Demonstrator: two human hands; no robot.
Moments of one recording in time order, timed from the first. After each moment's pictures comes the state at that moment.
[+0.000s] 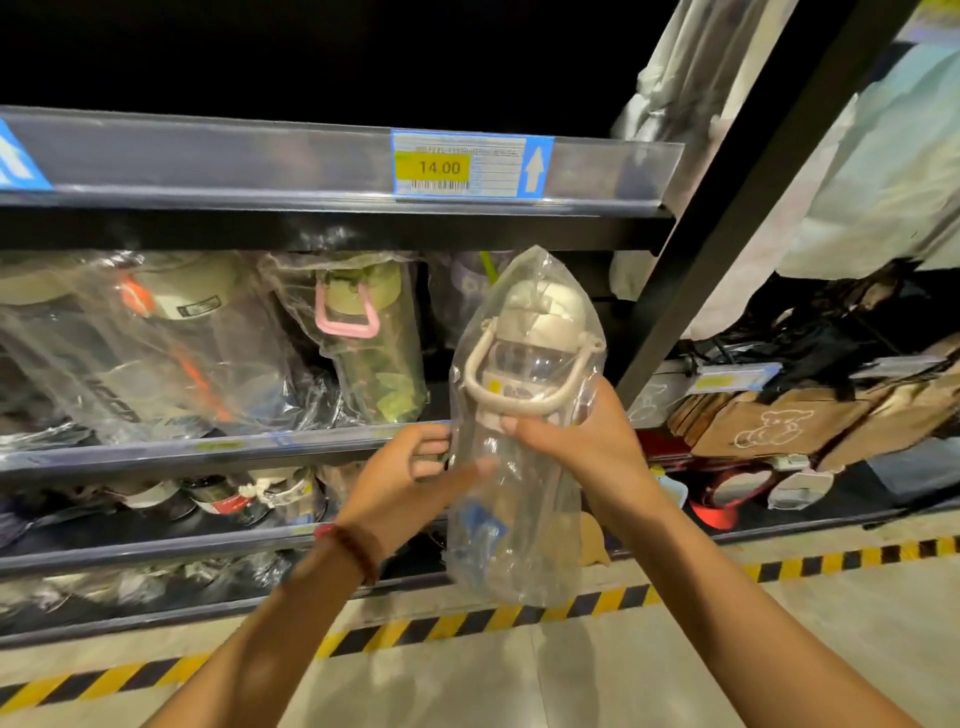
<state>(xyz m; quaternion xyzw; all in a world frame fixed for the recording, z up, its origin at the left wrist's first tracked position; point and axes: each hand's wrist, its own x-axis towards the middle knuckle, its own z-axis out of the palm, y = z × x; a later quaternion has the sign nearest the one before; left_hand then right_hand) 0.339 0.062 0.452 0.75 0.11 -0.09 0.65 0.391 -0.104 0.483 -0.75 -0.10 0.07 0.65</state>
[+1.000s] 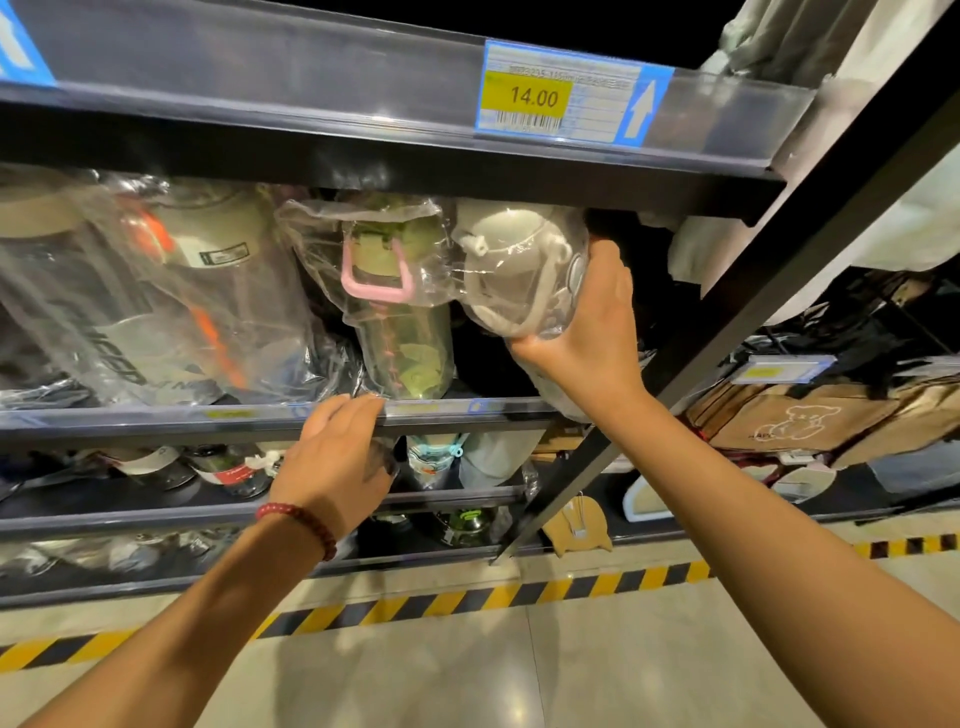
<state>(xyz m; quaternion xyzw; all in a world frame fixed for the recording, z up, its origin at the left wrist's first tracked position) 0.343 0.152 0.384 0.97 0.07 0.00 0.22 0.459 -0.049 0.474 -0.90 -0.19 -0.19 0.34</state>
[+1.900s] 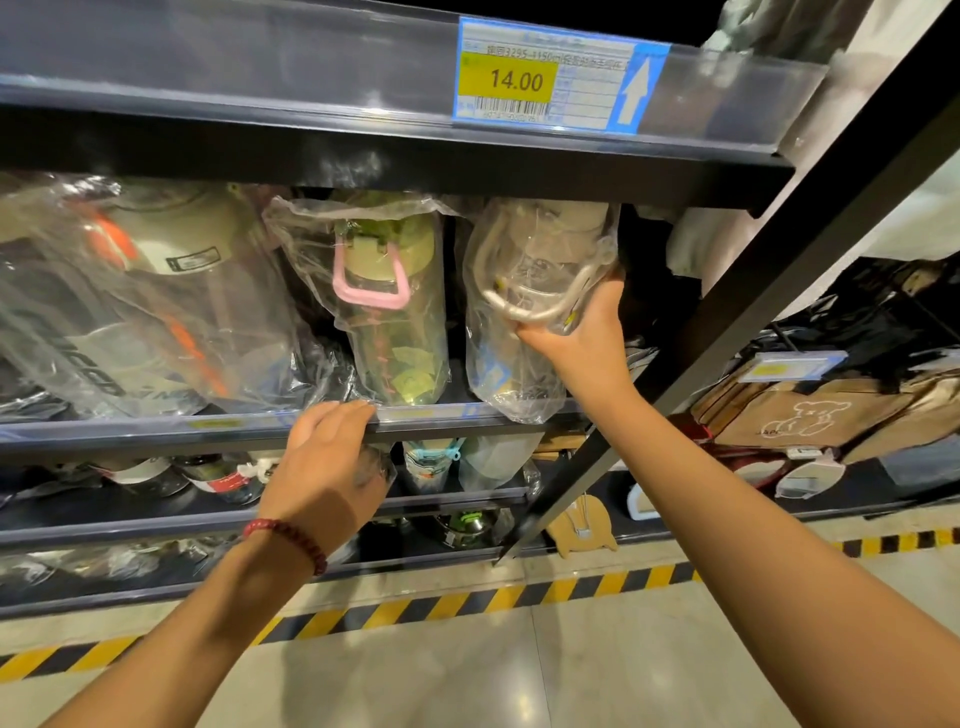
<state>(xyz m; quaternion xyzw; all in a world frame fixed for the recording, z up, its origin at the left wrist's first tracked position) 0.346 0.149 0.378 0.97 0.07 0.04 0.24 0.484 -0.059 0.443 -0.85 -0.10 -0.05 0.52</state>
